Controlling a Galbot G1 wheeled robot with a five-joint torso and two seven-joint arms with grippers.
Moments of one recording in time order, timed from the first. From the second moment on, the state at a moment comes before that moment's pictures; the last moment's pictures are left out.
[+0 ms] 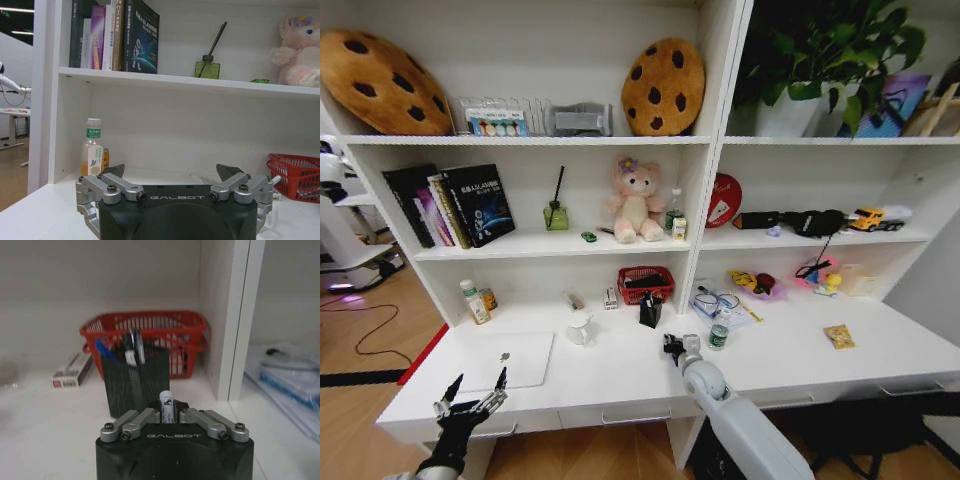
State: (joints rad) left arm 1.95 -1.36 -0.87 -2.23 -0.48 -0.13 0.03; right arm -0.93 1.17 0.05 1.69 0.61 -0.39 0.43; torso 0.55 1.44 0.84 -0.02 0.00
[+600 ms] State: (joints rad) left arm 1.95 -1.36 -0.87 -2.23 -0.48 -0.13 0.03; right arm -0.56 1.37 -0.01 1.19 0.38 0.04 0.20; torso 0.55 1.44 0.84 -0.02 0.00
